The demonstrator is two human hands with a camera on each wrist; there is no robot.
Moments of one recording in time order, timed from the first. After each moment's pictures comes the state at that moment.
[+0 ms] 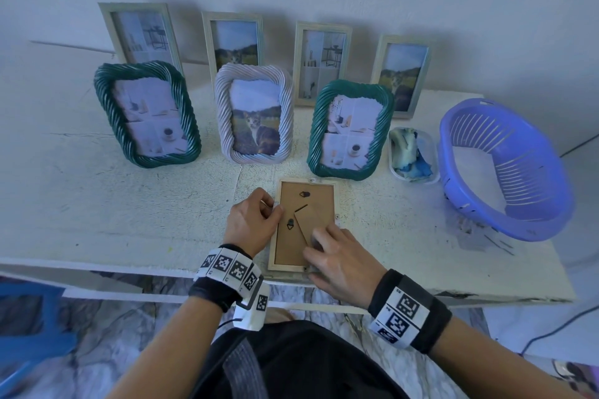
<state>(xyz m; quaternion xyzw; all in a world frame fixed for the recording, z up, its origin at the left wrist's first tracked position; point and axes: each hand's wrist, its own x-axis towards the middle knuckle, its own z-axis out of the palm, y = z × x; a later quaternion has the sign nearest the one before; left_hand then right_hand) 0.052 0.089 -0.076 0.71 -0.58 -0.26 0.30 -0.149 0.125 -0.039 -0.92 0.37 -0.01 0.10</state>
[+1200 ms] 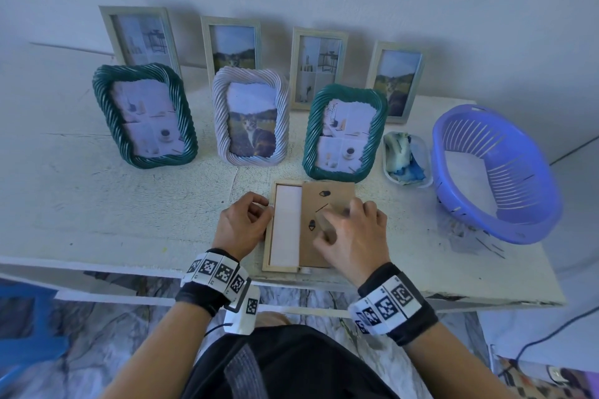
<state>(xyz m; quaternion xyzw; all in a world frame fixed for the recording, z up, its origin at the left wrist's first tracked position) 0.060 0.096 -0.081 0.68 -0.54 -0.32 0.36 -0.151 0.108 -0.019 -0.78 0.63 -0.02 0.05</state>
